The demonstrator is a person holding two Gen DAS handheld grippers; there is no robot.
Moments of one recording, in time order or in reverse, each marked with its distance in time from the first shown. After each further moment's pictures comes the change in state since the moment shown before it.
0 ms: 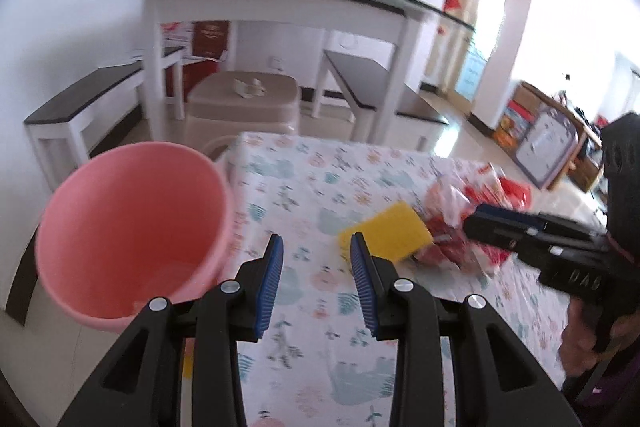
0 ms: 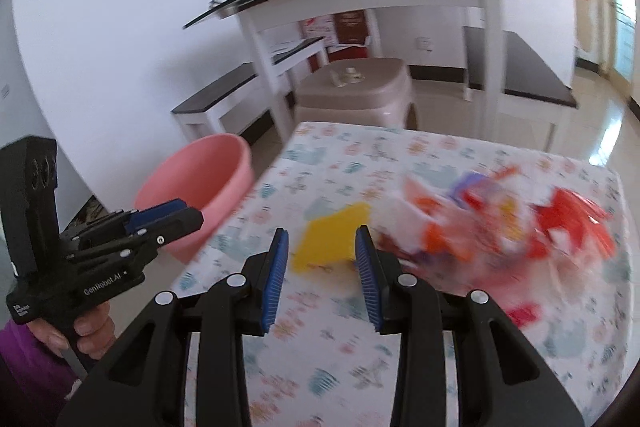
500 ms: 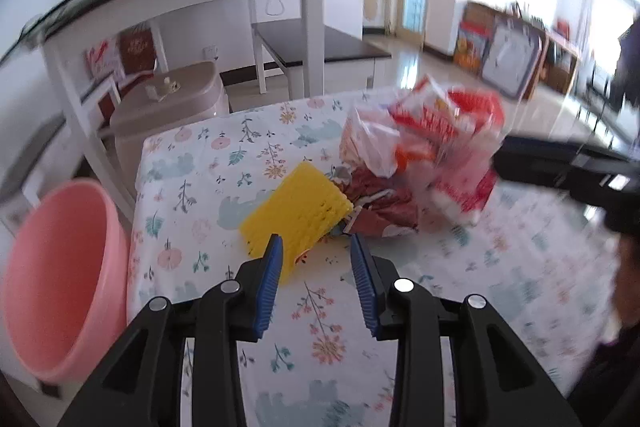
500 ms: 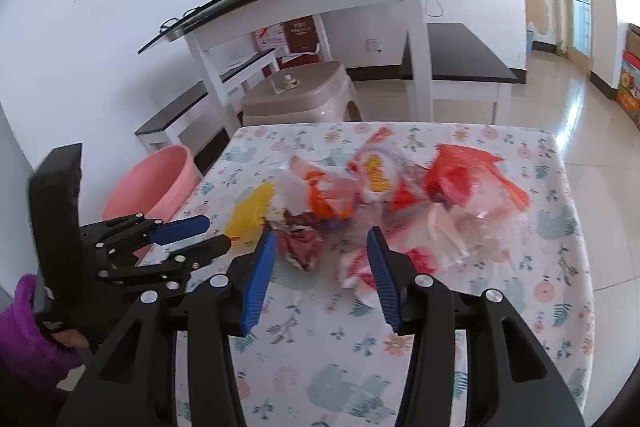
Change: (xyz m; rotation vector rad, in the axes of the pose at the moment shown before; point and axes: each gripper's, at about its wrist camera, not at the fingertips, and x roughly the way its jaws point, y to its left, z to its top) left arm 0.064 -0.083 -0.012 0.328 0.116 -0.027; right arm -0.043 -0.060 -0.031 0.094 -0.042 -0.114
